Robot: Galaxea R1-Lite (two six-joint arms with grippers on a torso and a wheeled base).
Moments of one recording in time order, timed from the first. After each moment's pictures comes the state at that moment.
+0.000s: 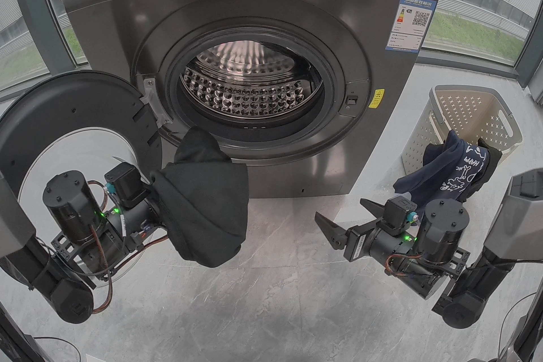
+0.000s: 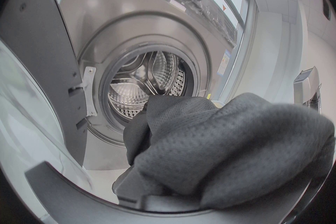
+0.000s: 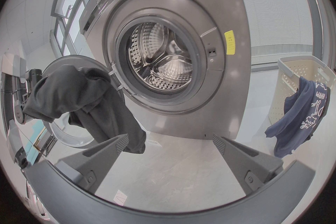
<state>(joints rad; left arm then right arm) -0.41 1.80 -0.34 -1.55 -0.16 -0.09 0.68 2.02 -0.41 -1.54 -0.18 0.18</state>
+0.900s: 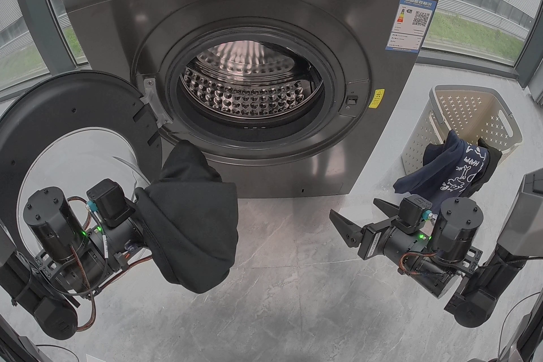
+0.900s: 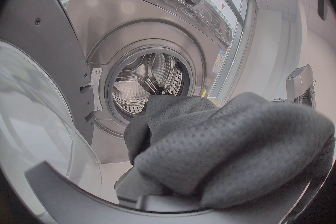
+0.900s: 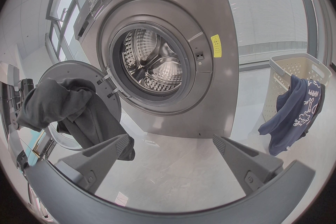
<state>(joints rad) -0.43 1.70 -0.21 -1.55 -0.15 -0.08 0.65 1.97 -0.35 -1.54 -0.18 0.21</state>
